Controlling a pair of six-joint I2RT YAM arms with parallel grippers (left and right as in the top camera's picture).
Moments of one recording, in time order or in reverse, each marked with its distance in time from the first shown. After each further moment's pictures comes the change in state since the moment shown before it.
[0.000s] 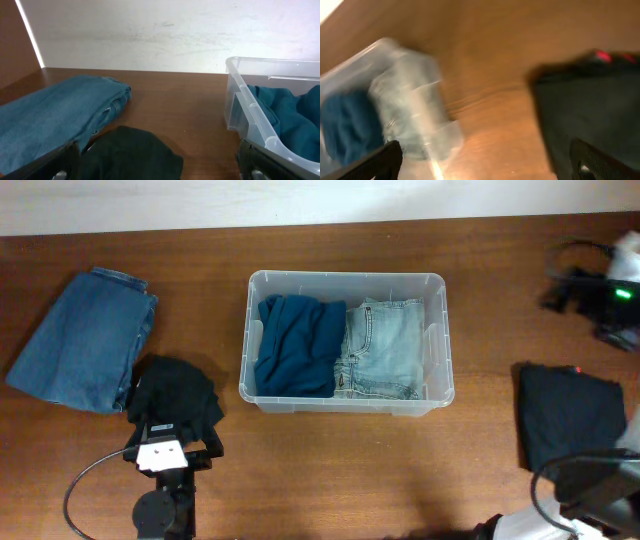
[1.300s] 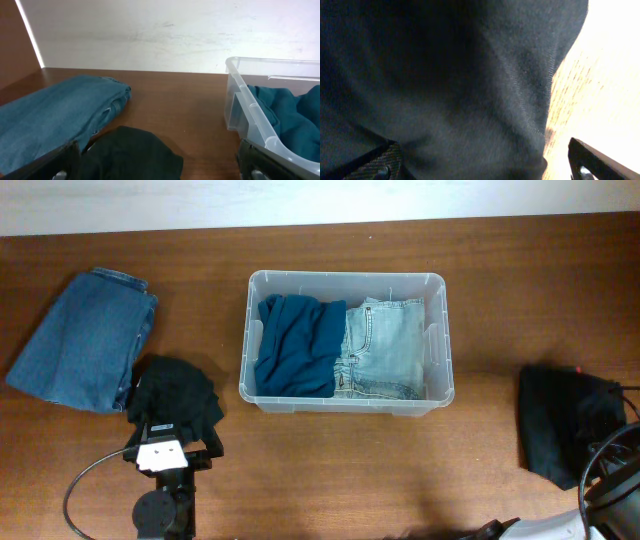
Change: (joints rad) left arm 0.000 0.000 0.000 0.000 0.000 0.000; right arm -0.473 0.003 -0.935 0.659 0.315 0.446
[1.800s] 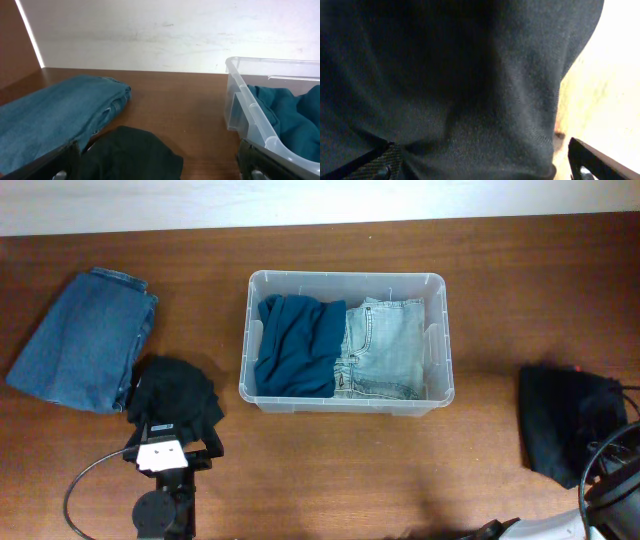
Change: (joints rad) left arm 0.000 0.000 0.000 0.000 0.000 0.000; right arm 0.000 0.000 -0.015 0.056 -0.023 0.003
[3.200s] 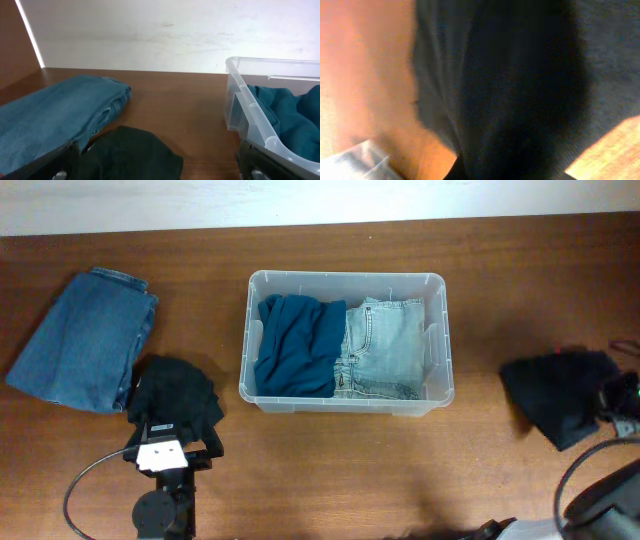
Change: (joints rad) left arm 0.000 0.000 0.000 0.000 0.000 0.000; right arm 0.084 -0.111 0.148 -0.064 -0.361 -0.121
